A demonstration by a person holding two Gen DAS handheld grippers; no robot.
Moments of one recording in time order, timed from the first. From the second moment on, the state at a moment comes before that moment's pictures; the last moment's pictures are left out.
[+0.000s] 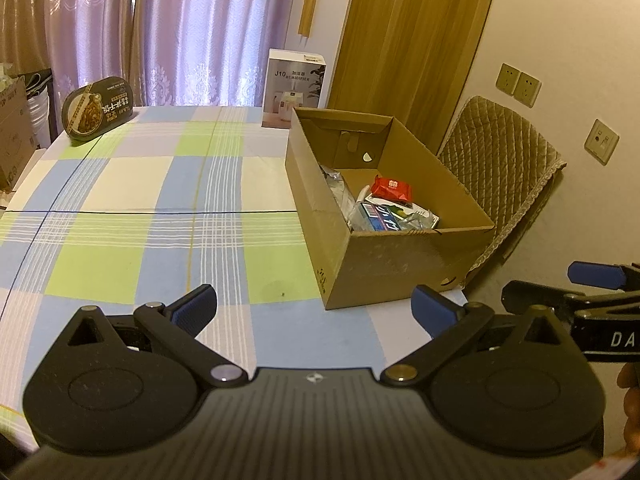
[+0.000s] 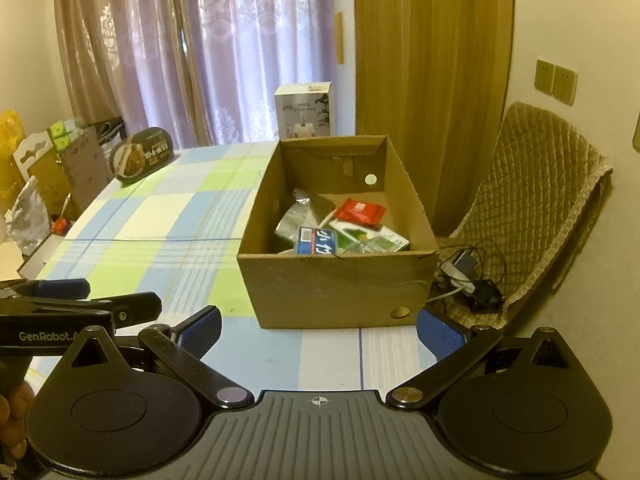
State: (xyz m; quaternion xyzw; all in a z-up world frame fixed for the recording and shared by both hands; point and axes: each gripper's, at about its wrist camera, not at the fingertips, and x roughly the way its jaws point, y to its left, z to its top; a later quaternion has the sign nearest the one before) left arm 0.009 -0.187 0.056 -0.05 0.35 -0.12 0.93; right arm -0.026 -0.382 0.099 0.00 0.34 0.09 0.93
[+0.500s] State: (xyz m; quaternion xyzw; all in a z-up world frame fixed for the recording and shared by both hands) left arm 0.008 -0.186 0.052 -0.05 0.35 -0.12 0.93; right arm -0.025 -0.380 0.093 -0.03 0.35 0.08 0.93
